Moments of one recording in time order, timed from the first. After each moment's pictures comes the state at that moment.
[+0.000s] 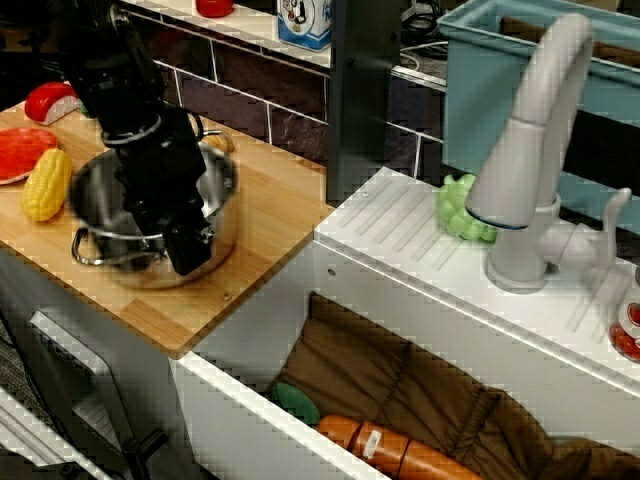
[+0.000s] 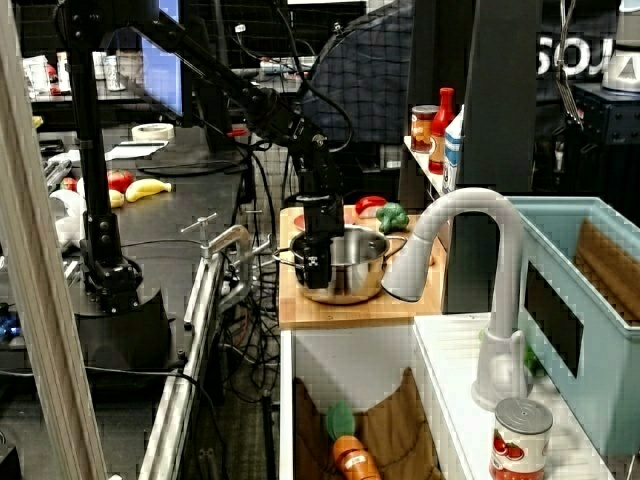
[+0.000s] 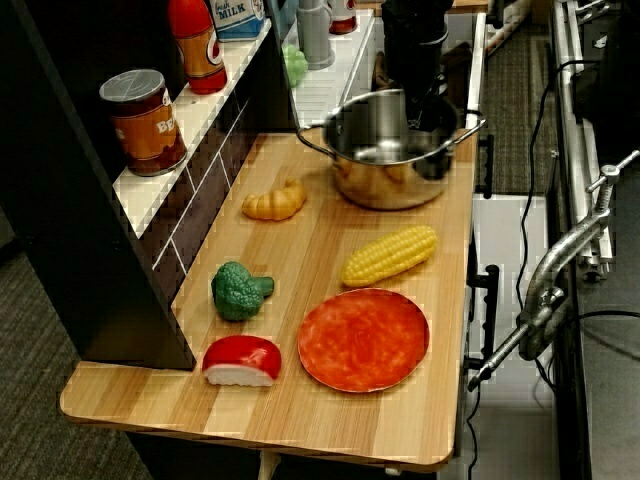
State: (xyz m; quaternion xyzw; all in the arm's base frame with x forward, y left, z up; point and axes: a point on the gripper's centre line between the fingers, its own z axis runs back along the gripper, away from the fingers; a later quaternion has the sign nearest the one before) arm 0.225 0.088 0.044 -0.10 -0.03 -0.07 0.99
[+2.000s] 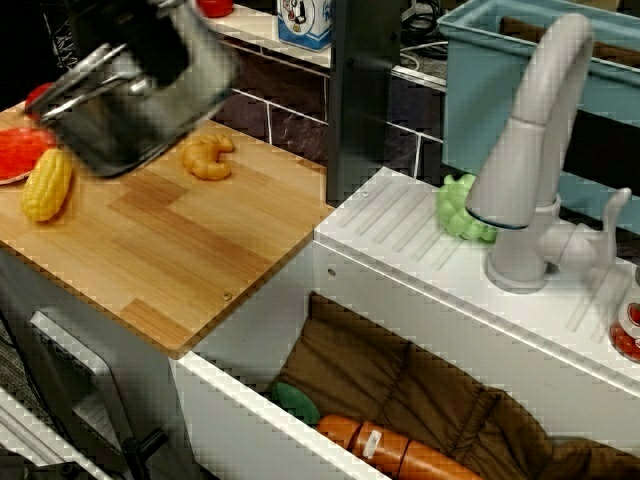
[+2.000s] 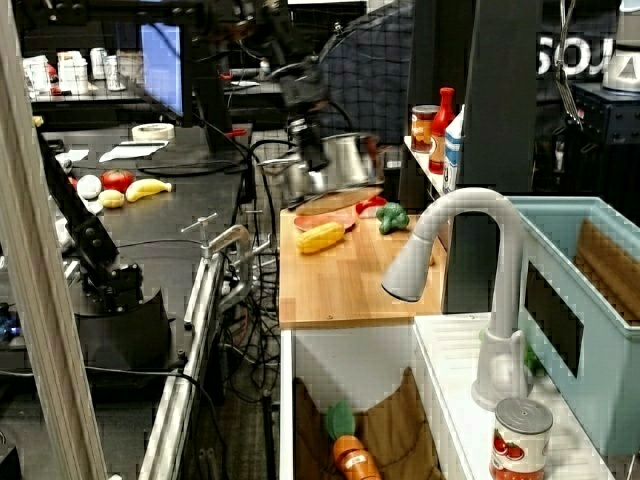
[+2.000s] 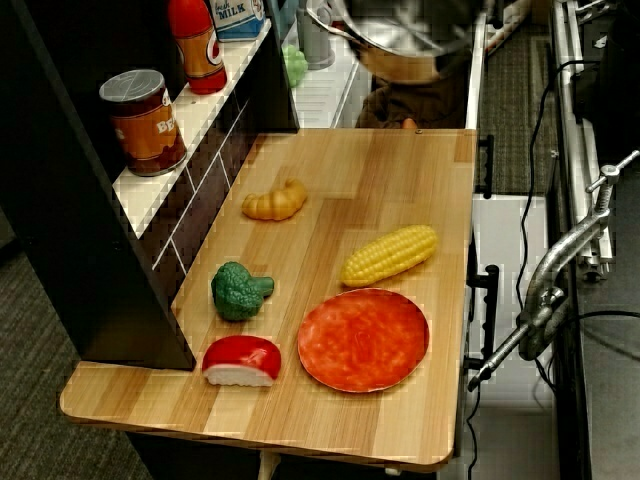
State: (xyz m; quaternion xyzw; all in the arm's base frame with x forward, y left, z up) arm 0.214 0.070 0.199 -0.18 -0.19 -0.06 0.96
